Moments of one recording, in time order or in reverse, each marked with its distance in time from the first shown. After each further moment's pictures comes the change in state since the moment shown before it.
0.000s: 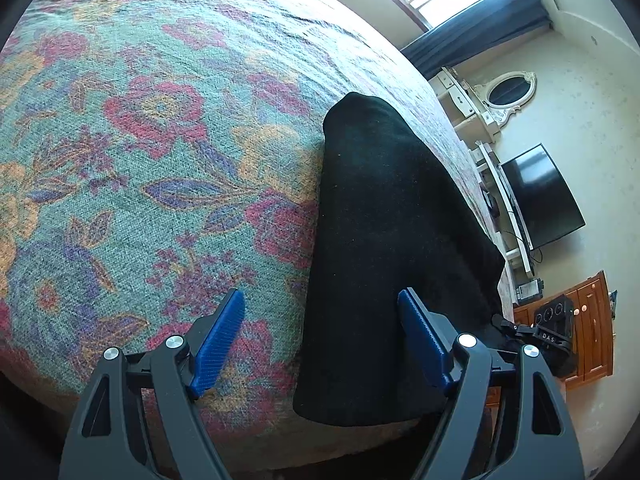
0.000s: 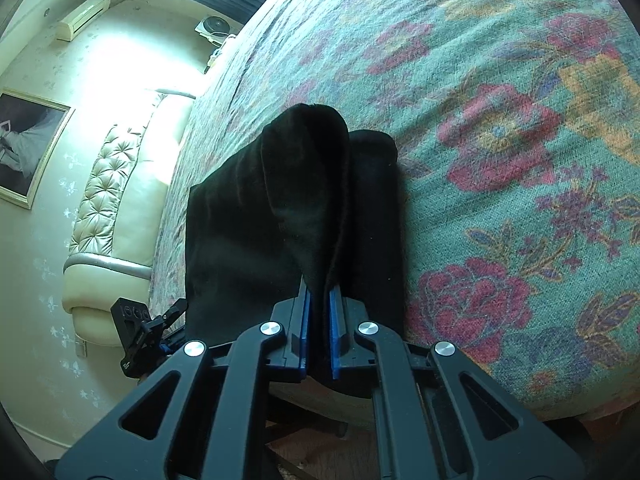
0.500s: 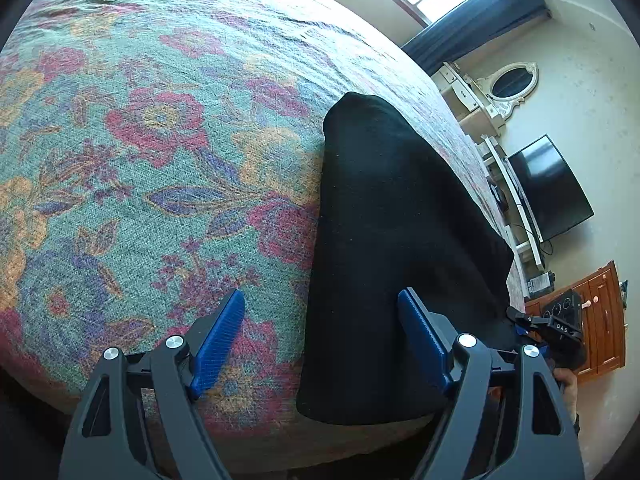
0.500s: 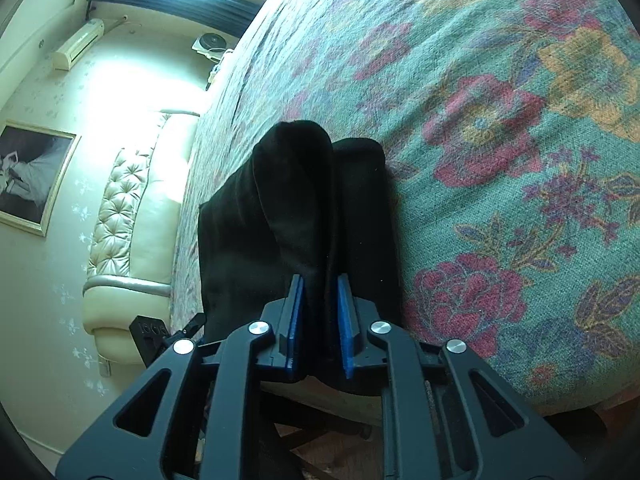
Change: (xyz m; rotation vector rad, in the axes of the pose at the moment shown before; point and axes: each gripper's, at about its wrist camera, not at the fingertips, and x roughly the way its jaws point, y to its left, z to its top) left arm 0.000 -0.006 -0.001 0.038 -0.003 0.044; right arm -0.022 -0.034 0.008 0.105 -0.047 0.097
